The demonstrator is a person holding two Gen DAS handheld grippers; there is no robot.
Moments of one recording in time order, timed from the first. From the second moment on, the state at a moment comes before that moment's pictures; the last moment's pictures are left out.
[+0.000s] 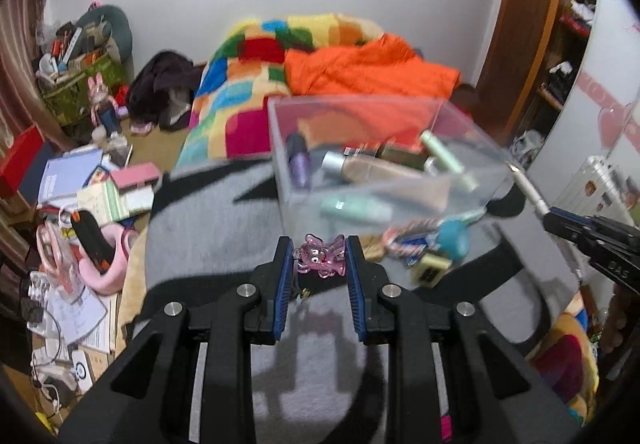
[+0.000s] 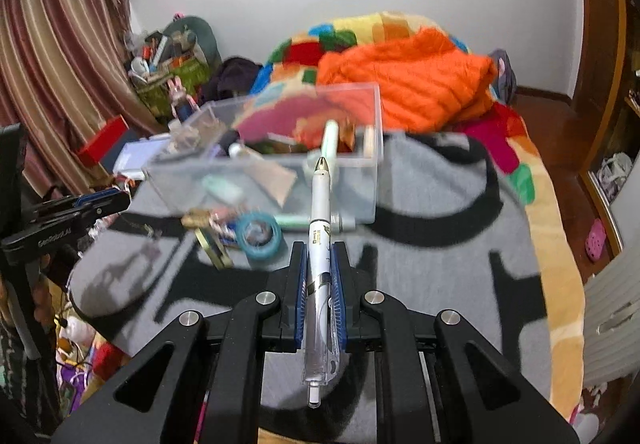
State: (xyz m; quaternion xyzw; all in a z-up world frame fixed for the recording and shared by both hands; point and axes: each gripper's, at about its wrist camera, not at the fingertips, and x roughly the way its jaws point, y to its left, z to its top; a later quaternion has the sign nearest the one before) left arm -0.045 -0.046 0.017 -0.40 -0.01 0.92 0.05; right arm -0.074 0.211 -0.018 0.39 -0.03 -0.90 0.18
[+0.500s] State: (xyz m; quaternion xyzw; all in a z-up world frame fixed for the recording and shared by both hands) left arm -0.074 -0.030 0.076 -0.34 -0.02 0.94 0.06; right arm -0.120 0.195 0.036 0.31 -0.03 -0.93 0.20
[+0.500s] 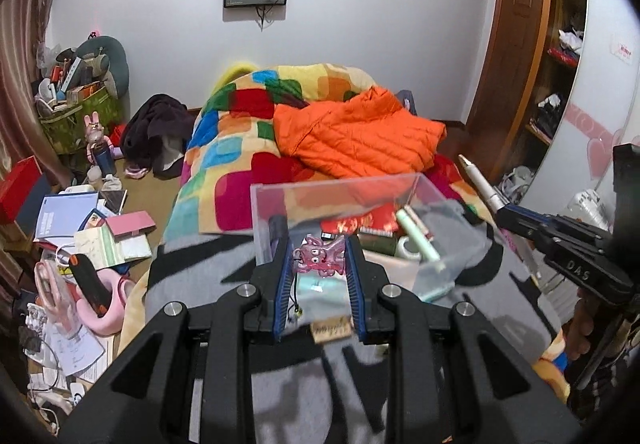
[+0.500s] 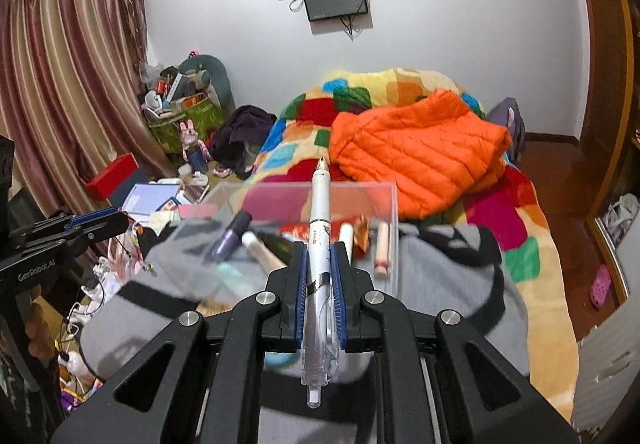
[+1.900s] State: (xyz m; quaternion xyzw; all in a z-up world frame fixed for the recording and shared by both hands) left arm -0.131 -0.021 0.020 -0.41 -0.03 0.91 0.06; right arm -0.187 0.162 0.000 0.38 0.03 -0.89 0.23
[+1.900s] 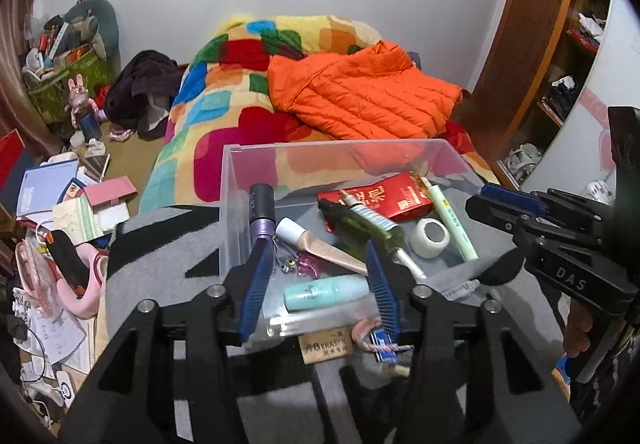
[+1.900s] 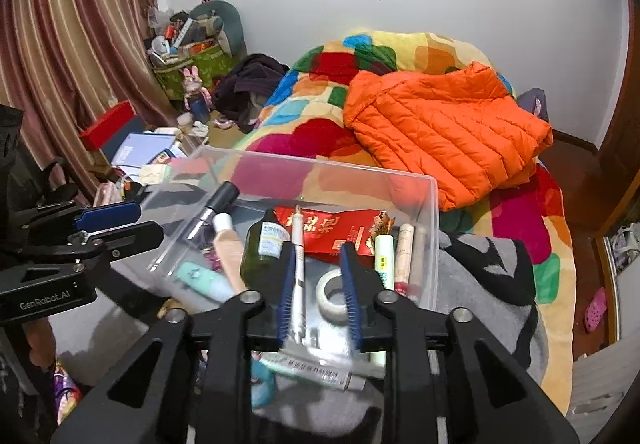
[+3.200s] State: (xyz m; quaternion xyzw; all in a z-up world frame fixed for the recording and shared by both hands) left arm -0.081 0.045 -0.048 -0.46 0.01 0.88 0.14; right arm -0.120 0.179 -0.051 0.44 -0.01 -0.86 0.26
